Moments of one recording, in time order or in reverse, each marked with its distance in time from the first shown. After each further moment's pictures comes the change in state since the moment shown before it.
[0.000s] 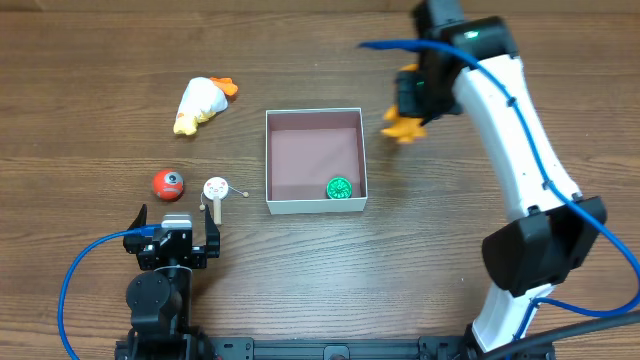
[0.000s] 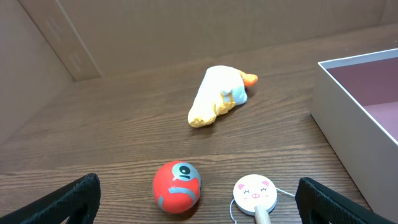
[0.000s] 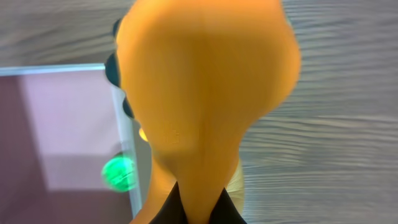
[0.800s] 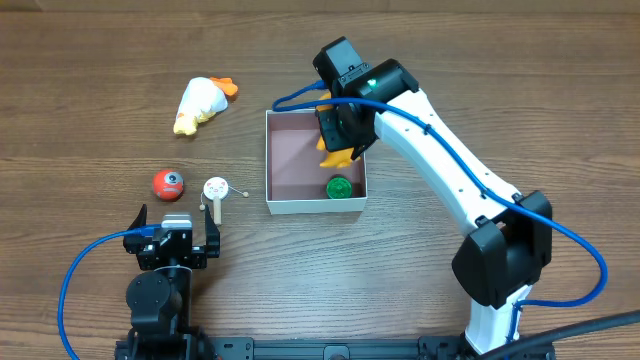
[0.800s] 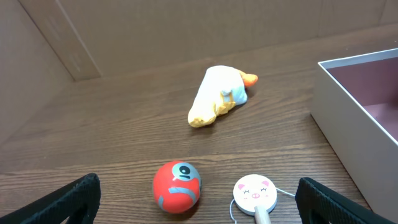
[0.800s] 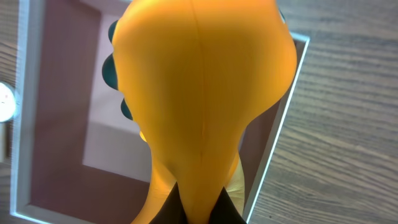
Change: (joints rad) left arm 0.000 0.000 0.000 0.000 0.000 0.000; right arm 0.246 0.028 -0.154 0.204 0.009 -0.002
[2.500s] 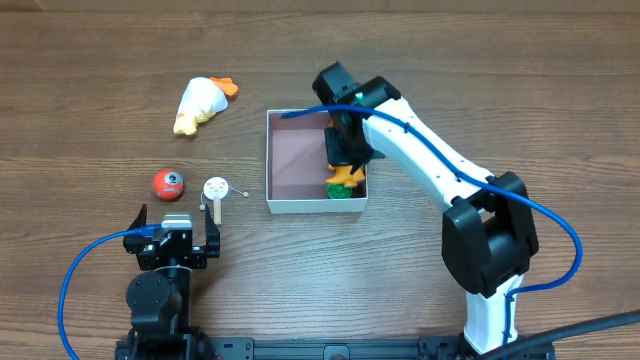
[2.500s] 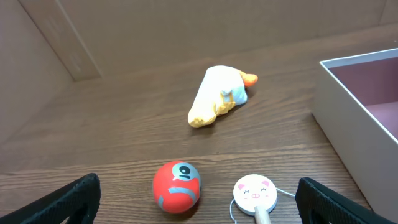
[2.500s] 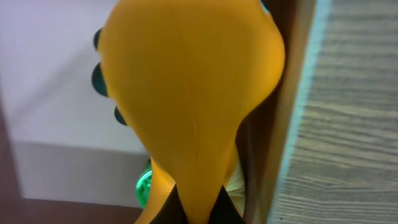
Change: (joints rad) left arm 0.000 0.000 0.000 0.000 0.000 0.000; right arm -0.006 0.068 -0.146 0.072 0.050 0.156
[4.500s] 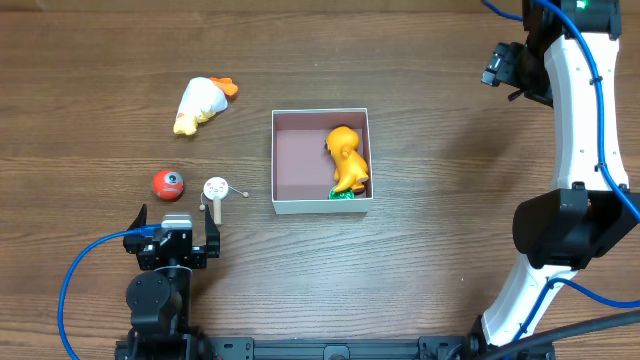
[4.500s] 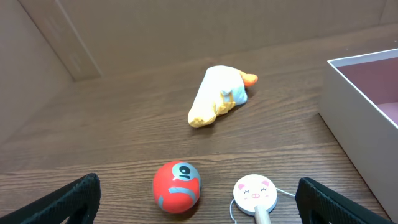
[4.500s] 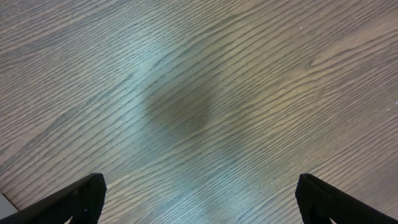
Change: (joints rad) left arm 0.000 0.000 0.000 0.000 0.000 0.000; right arm -0.622 0.014 0.531 -0.427 0.219 -0.023
